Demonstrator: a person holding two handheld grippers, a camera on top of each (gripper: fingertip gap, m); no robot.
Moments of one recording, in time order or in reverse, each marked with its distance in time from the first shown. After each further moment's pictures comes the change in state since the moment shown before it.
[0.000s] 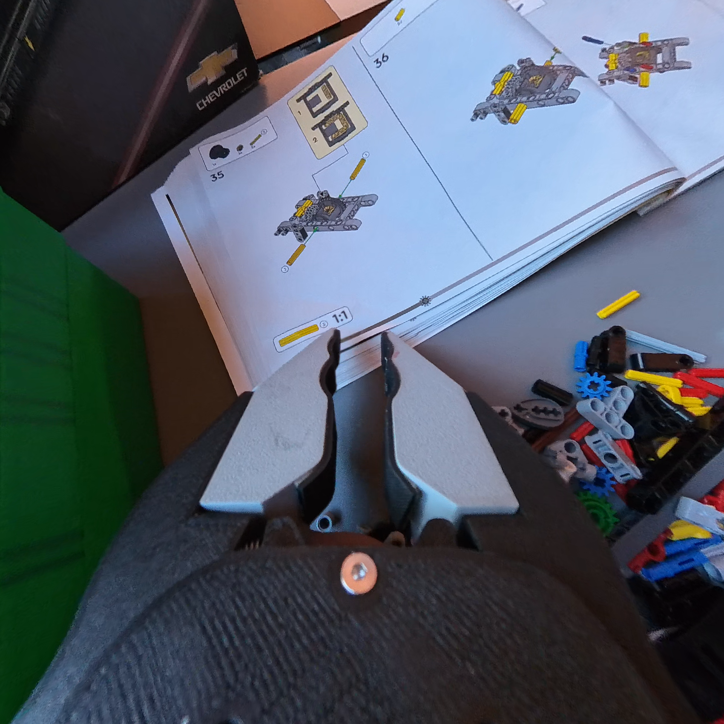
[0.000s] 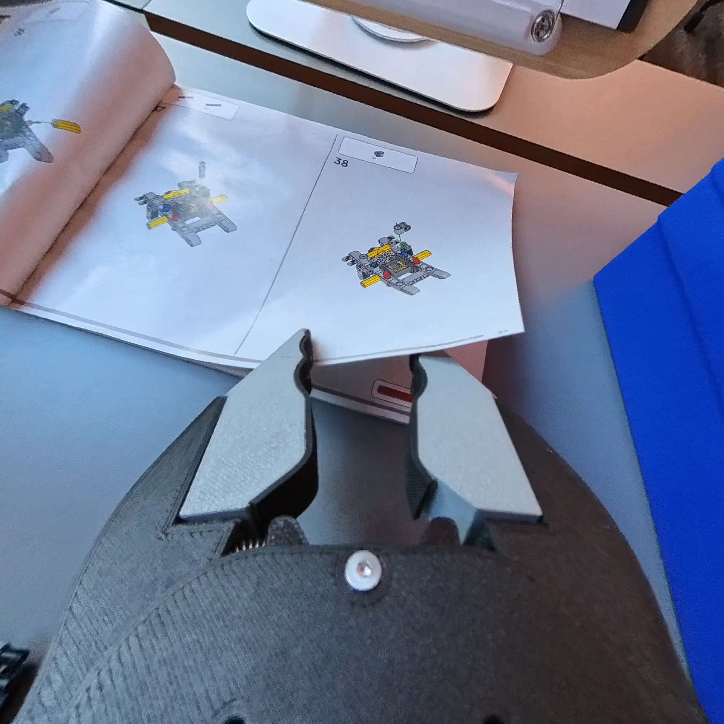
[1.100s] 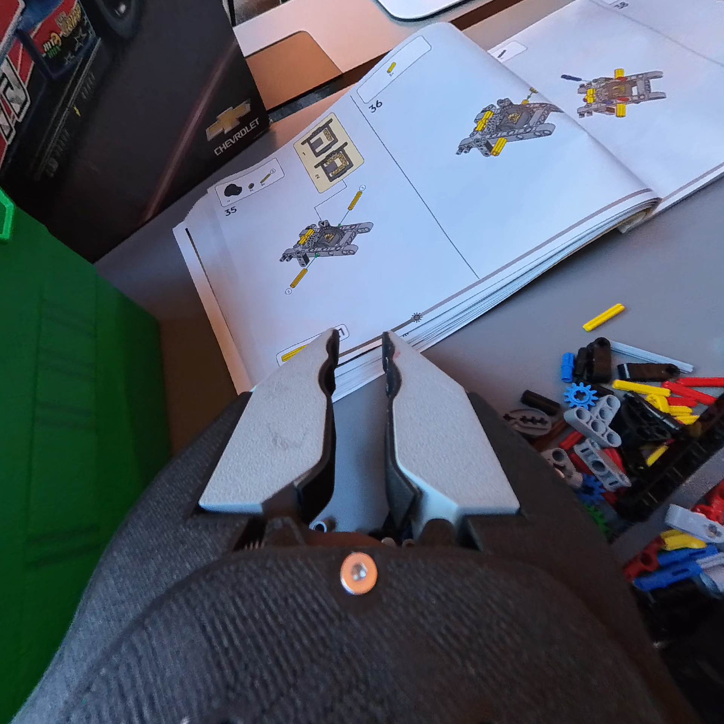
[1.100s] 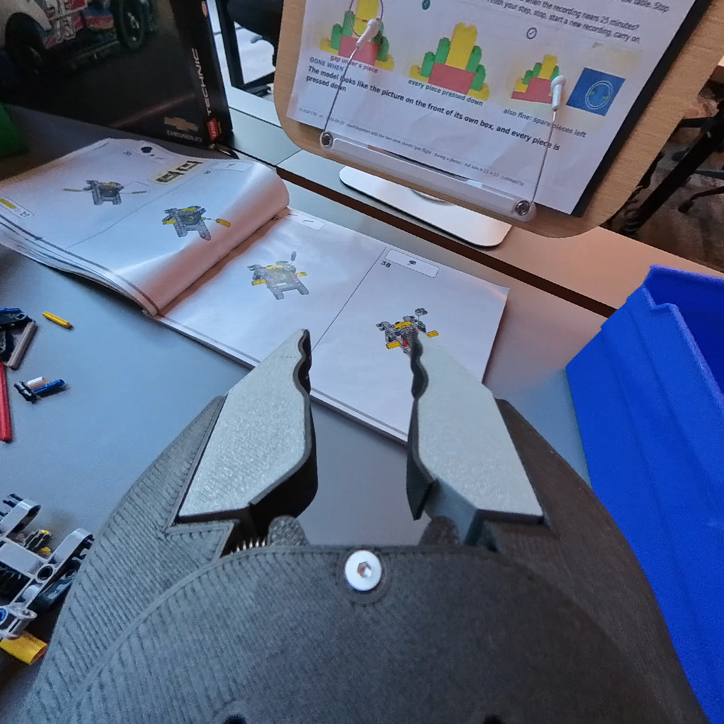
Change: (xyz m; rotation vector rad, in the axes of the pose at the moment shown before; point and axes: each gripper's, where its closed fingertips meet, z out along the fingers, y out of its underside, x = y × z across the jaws) left arm 0.004 -0.012 -0.006 0.067 -0.036 0.035; right arm -0.014 -0.038 -0.058 0.279 -0.135 -0.110
